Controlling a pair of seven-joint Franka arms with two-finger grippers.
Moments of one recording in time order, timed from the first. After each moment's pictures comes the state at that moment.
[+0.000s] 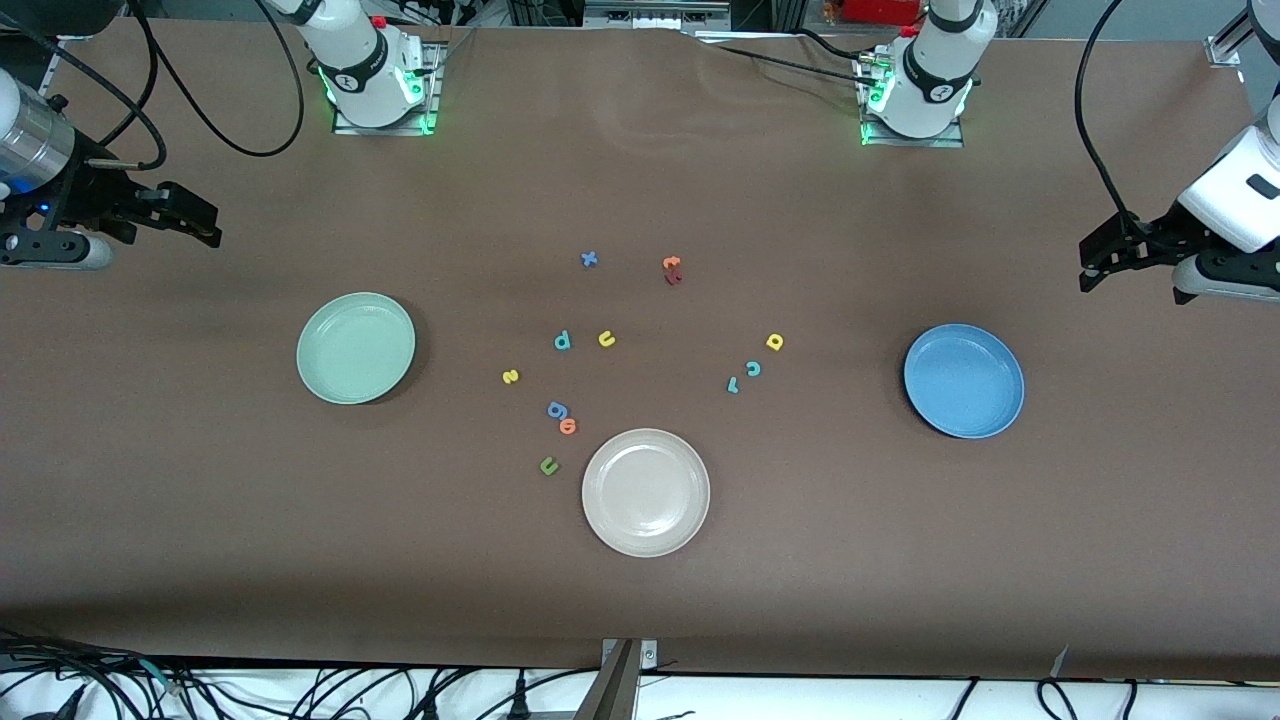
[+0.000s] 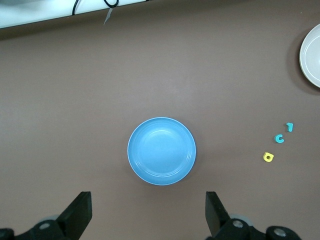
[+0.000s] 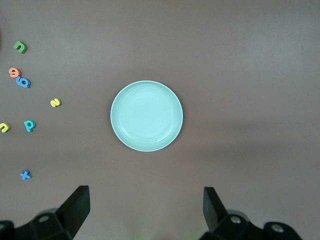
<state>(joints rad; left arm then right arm) -0.08 0.01 0.05 -1.65 0.04 1.74 0.12 0.07 -0.02 -0.02 -1.68 -0.02 1.59 0.08</state>
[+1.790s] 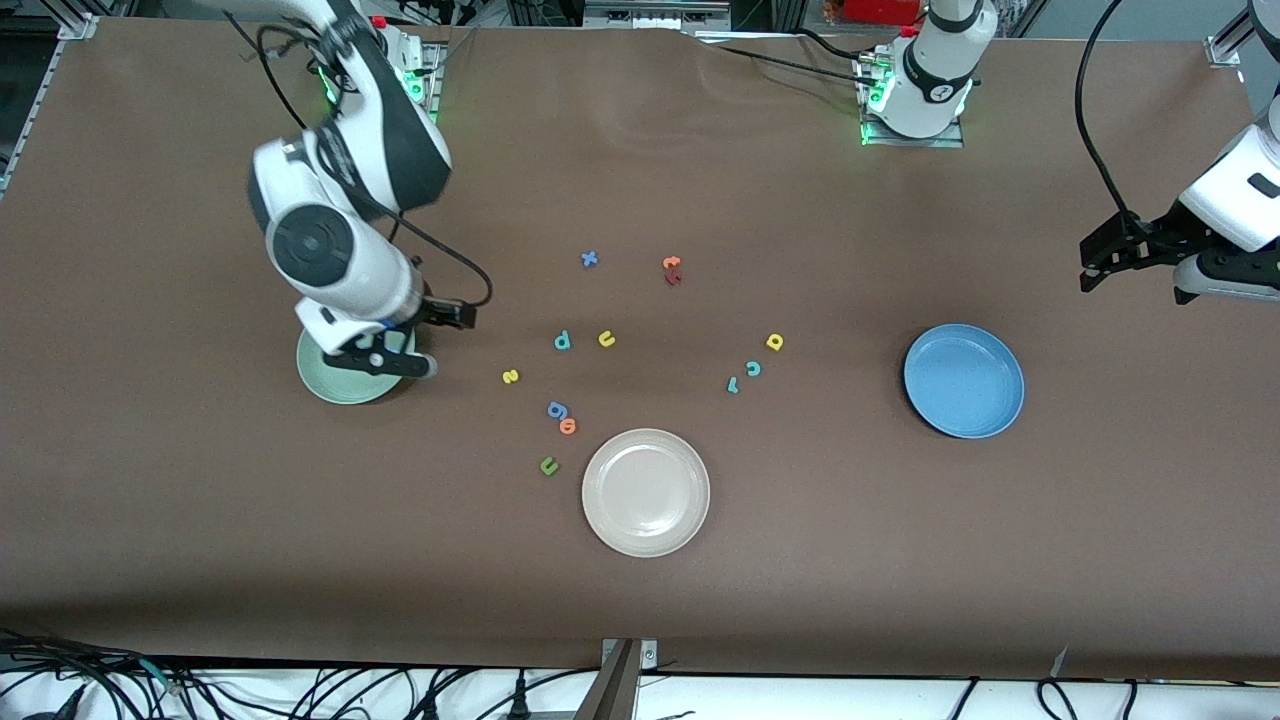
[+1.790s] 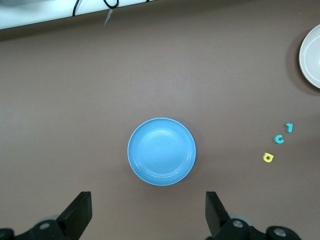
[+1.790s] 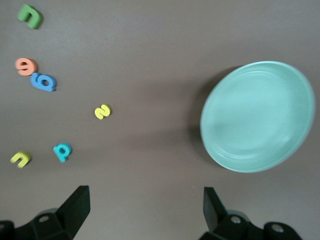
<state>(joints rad) -0.08 0.01 0.05 -1.65 0.04 1.74 0.12 0.35 0.39 0.07 -1.72 -0.02 1.91 0.55</state>
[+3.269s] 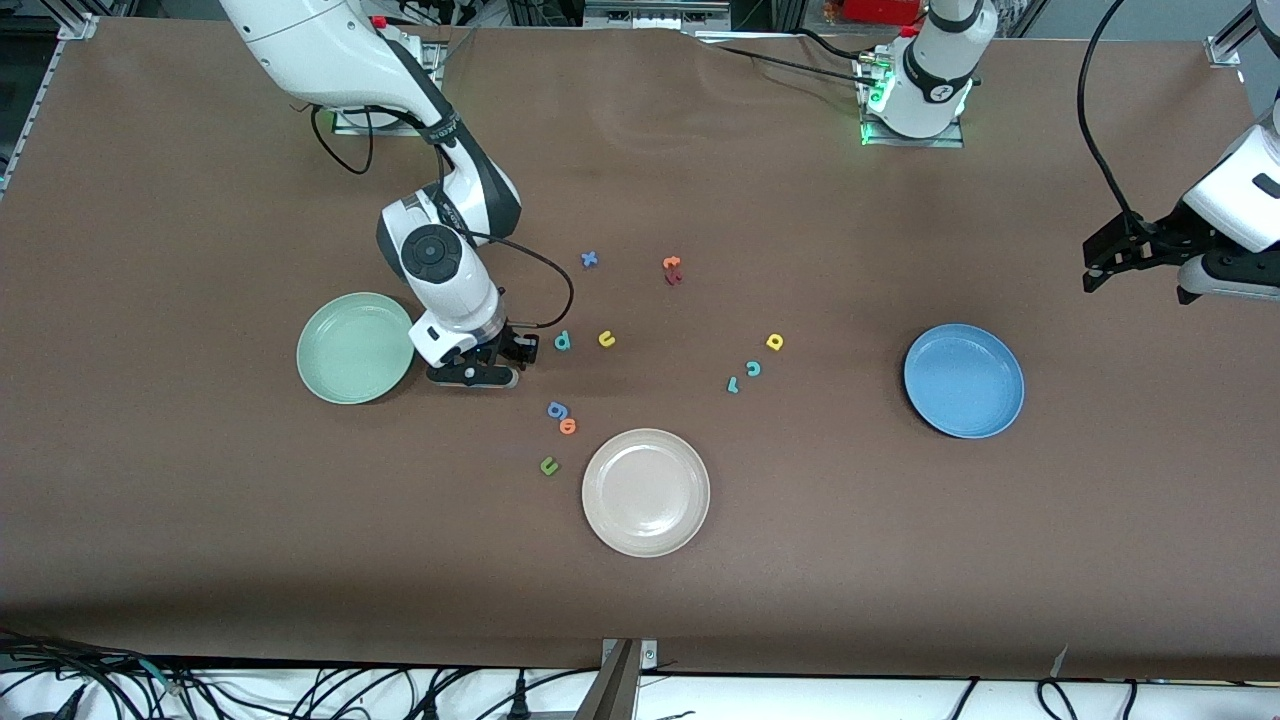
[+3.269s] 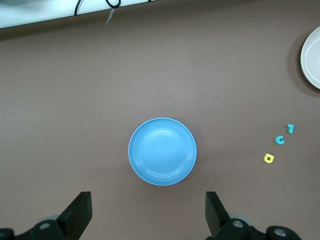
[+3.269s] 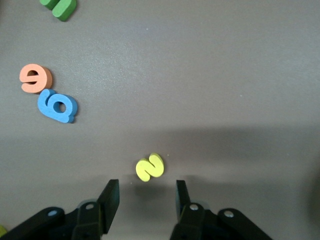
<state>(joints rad) -0.07 0.01 0.05 -1.65 0.04 1.74 0.12 0.44 0.55 0.07 -1.98 -0.09 2.61 0.60</state>
